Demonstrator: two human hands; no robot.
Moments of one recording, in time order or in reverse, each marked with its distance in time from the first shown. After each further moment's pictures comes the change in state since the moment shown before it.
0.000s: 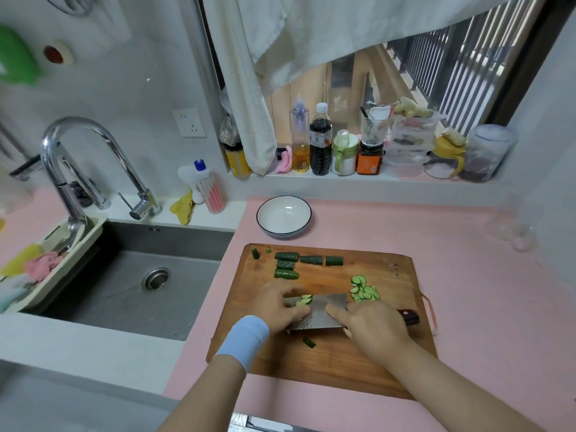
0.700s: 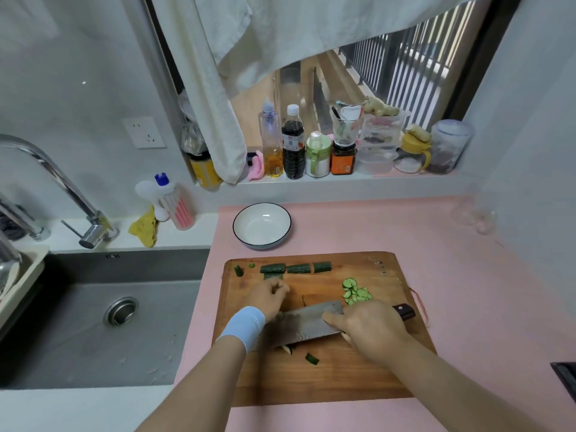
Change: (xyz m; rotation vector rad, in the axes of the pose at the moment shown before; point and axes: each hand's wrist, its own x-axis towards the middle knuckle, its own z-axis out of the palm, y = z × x) left_hand 0.073 -0.025 -0.012 -0.092 -0.126 -0.233; right_hand 0.021 -0.006 -0.006 0.028 -0.162 0.119
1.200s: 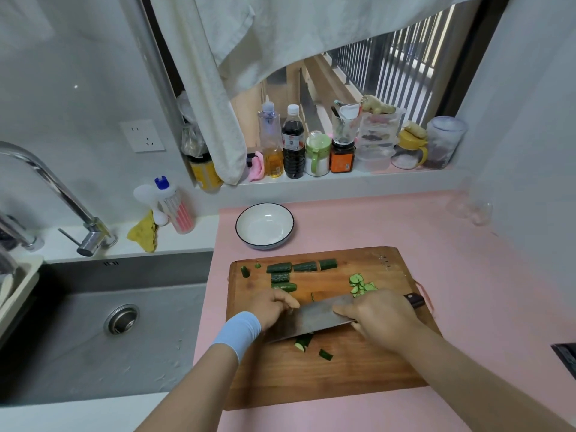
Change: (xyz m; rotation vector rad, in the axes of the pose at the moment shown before) left_hand -0.013 -0.019 -0.023 -0.057 -0.176 0.083; right_hand 0.004 -0.009 -0.025 0.027 0.013 0.030
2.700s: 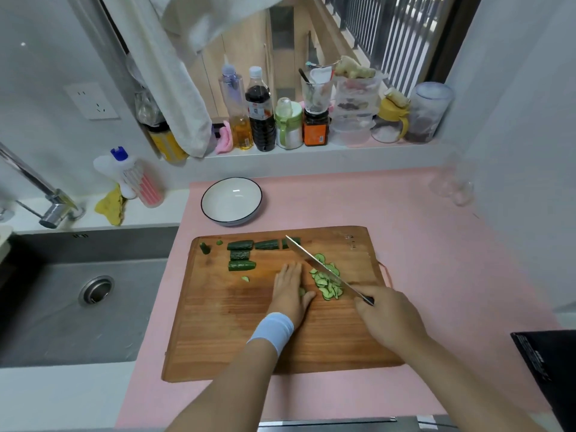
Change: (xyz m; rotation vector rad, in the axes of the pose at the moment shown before) left_hand 0.036 0.030 0.167 0.338 0.188 0.184; right_hand -0.077 0.067 0.037 0.850 0.032 0.677
